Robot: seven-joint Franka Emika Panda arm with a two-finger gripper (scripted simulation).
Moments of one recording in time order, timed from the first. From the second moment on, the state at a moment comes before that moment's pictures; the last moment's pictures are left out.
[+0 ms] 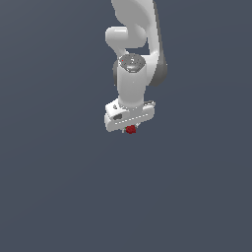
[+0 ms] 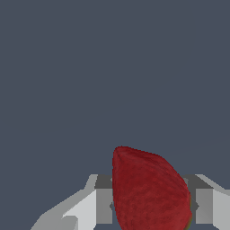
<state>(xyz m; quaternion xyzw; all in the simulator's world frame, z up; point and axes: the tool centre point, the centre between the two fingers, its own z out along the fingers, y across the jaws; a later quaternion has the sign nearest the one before) -0.037 0.016 0.164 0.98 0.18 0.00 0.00</state>
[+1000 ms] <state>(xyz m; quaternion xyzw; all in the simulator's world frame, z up) -0.080 -0.019 0.241 0.98 0.18 0.00 0.00</state>
